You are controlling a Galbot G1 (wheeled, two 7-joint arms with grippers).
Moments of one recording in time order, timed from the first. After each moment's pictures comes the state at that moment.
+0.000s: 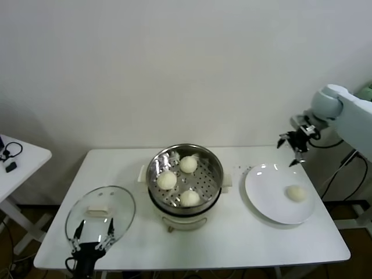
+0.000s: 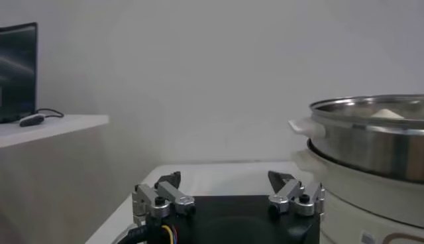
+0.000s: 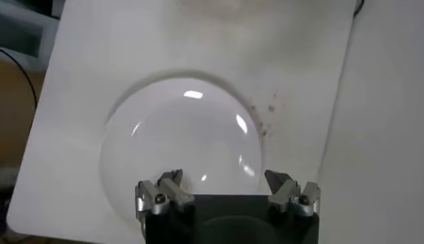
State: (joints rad) left arm 1.81 -1.48 -0.67 -2.04 -0.12 -0.13 -0.05; right arm 0.39 0.69 -1.00 1.00 -0.01 0.08 -1.33
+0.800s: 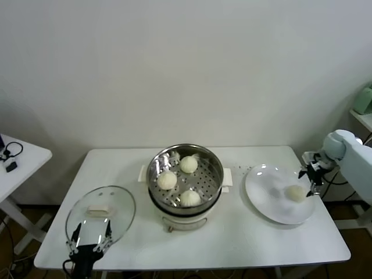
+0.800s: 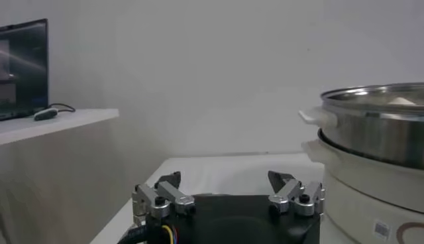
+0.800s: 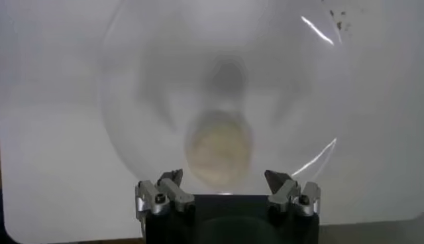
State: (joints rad) left arm 1.81 -1.49 -0.68 -2.03 -0.10 -0.11 -0.06; right arm -0.01 0.75 -0.61 0.75 -0.29 0.09 -1.24
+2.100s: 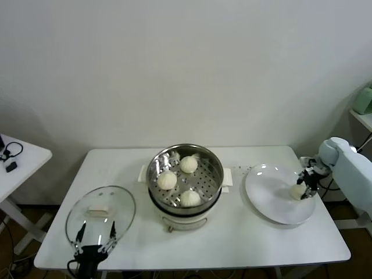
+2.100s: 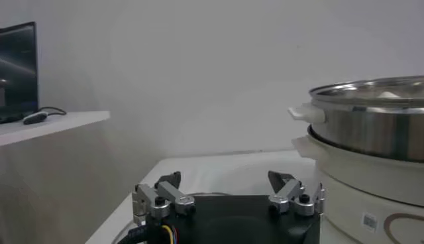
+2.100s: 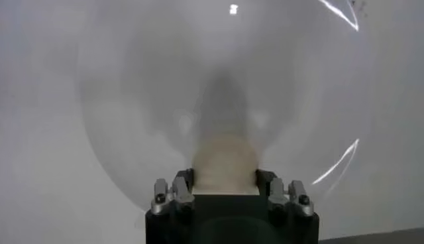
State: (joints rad) left arm 1.81 -1.50 -0.66 -2.03 -0.05 -0.13 -0.06; right arm -0.05 0.83 -0.50 0.64 -0.35 0.09 -1.25
